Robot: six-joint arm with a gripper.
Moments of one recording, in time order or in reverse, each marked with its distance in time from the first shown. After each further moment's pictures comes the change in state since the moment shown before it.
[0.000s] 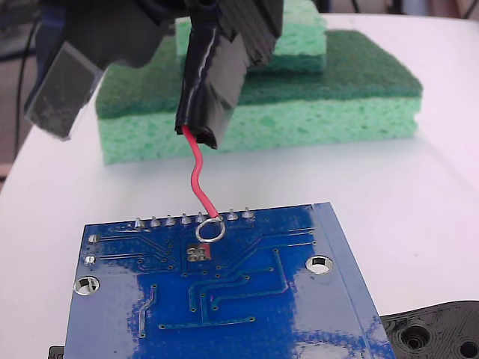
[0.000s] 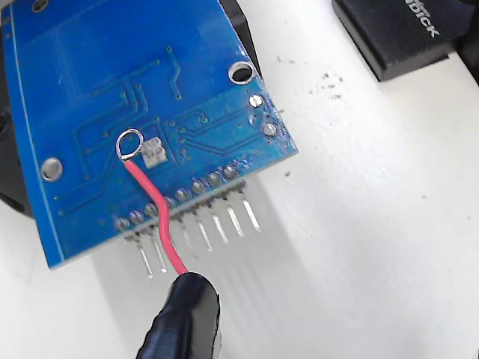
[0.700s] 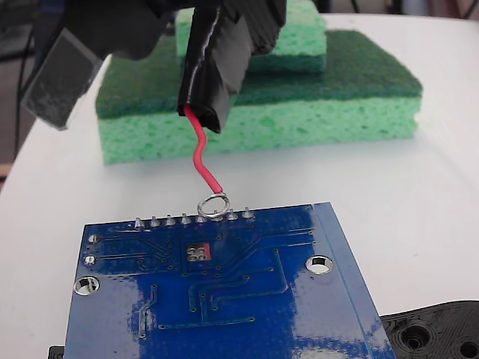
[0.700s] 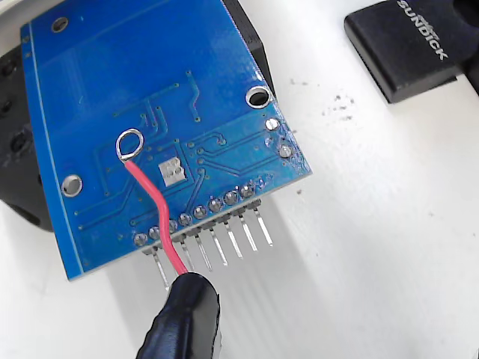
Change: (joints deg) arm -0.6 1.2 0.4 -0.8 0.2 -0.1
